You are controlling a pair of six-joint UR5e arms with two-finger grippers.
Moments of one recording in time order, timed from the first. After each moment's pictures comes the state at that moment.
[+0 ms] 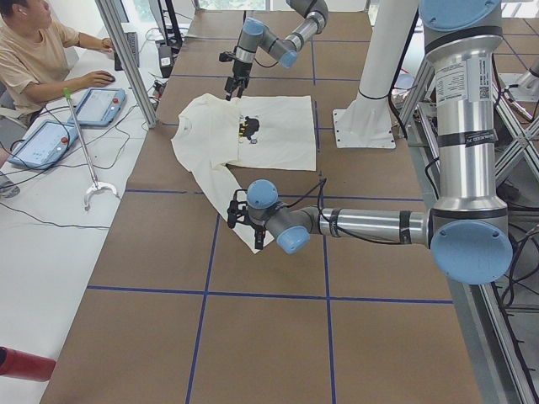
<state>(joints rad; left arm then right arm) -1.03 -1.43 -1.62 -2.38 -2.31 -0.83 0.67 -0.82 1.49 -1.12 1.84 1.72</state>
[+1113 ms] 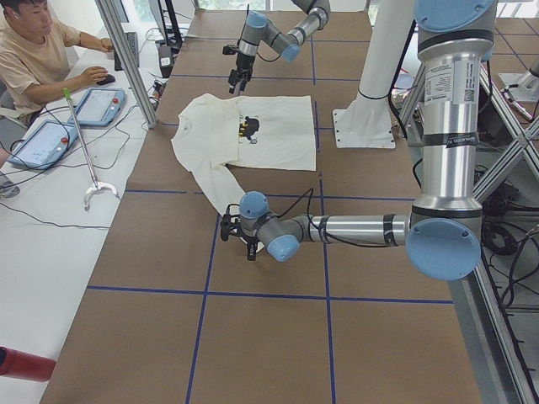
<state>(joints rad) -1.00 -1.52 -1.46 -2.39 -2.23 -0.83 0.68 -0.88 1.55 -1.12 1.85 1.71</state>
